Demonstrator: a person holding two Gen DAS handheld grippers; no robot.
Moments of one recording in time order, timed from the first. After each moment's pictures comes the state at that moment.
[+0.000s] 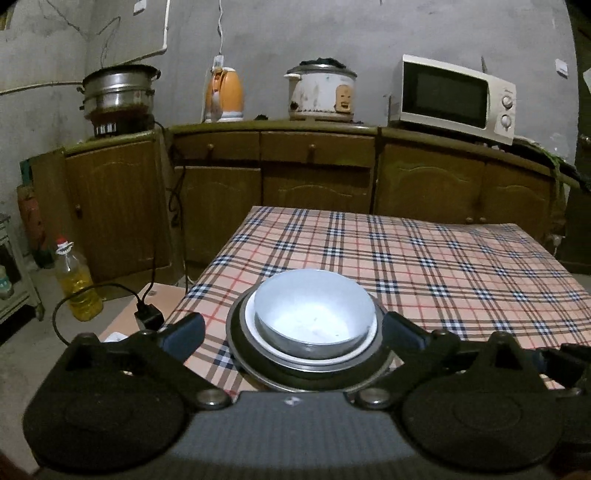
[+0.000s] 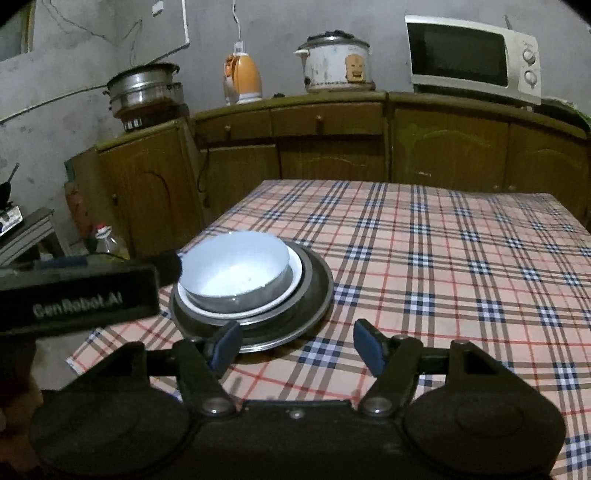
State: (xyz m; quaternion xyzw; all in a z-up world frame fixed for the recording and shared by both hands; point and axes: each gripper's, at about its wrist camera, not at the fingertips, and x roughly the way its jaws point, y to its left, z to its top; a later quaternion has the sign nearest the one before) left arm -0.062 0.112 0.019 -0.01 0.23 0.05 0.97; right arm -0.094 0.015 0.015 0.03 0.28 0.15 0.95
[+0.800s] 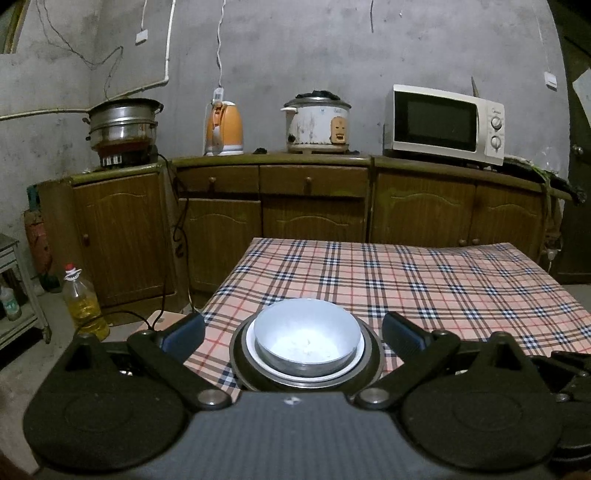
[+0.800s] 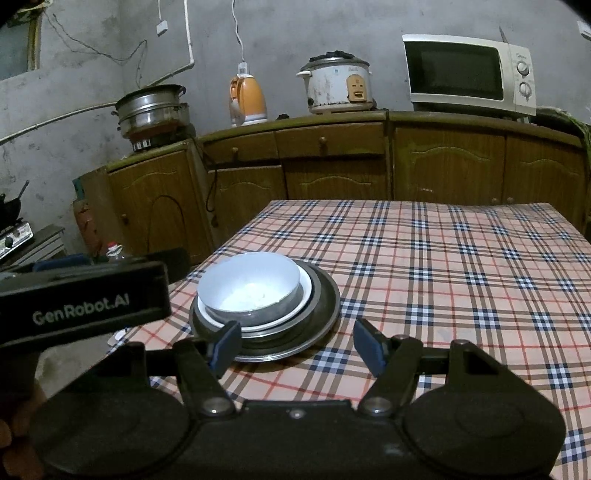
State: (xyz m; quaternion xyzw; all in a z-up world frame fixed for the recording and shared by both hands) left arm -0.087 0.104 0.034 0.00 0.18 0.05 0.98; right arm -0.117 0.010 0.033 0.05 0.26 0.16 0.95
